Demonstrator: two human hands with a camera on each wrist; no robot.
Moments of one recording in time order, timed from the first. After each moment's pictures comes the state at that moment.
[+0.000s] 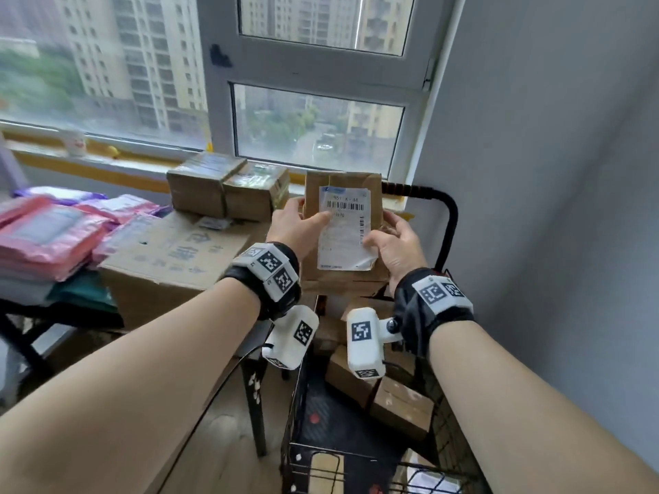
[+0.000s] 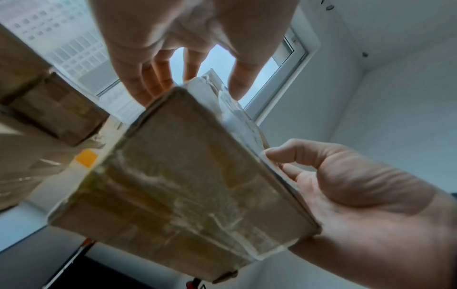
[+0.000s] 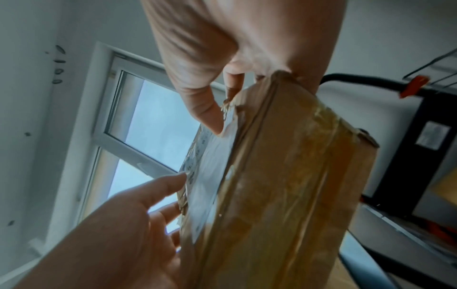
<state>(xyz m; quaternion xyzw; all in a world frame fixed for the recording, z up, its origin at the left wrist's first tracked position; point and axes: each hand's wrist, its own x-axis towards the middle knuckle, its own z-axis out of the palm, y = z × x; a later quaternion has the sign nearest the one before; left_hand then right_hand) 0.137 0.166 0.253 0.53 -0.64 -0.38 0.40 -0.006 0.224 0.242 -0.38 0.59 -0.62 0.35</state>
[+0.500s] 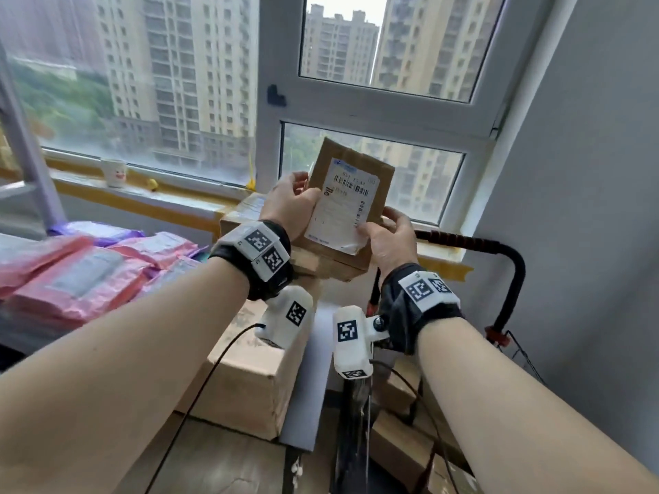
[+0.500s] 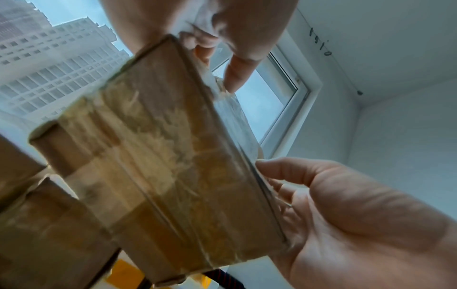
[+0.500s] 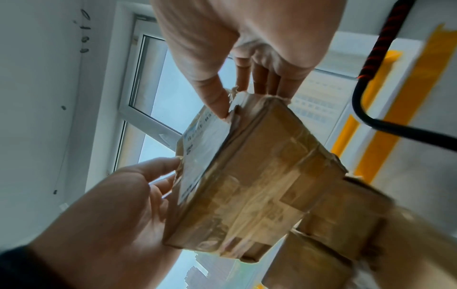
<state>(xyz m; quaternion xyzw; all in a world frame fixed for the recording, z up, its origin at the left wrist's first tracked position) 0.257 0.012 0.316 0.47 -0.63 -0.36 0.50 0.118 0.061 0.291 -0.39 0.55 -0.66 0.33</state>
